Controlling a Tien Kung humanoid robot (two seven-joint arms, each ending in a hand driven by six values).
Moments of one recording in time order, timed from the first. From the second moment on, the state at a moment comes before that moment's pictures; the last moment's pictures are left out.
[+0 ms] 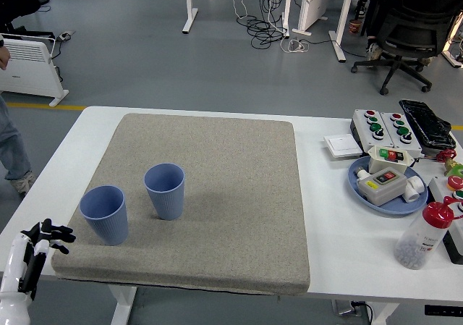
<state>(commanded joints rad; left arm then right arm) 0.15 0.31 -1.19 -1.36 1.06 0.40 -0.65 0.14 -0.17 0.09 0.26 -0.04 -0.24 -0.20</state>
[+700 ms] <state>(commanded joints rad) 0.05 0.27 -1.09 -1.24 1.08 0.29 -0.65 0.14 -0.17 0.09 0.26 -0.05 -0.24 -0.20</state>
